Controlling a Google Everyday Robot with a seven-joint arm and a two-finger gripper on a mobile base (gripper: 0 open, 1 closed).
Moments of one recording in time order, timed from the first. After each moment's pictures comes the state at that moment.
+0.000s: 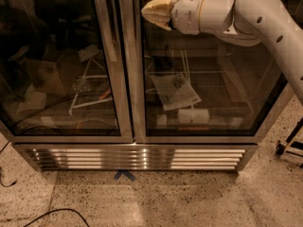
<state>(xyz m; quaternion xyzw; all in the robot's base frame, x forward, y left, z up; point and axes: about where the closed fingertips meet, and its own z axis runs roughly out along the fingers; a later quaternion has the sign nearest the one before) 0.705 -0.012 1.010 -0.73 0.08 -0.25 0.63</state>
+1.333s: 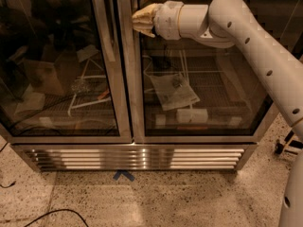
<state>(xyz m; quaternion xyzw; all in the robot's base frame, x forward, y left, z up) 0.735 0.034 0.974 -0.74 0.09 -0.20 0.63</state>
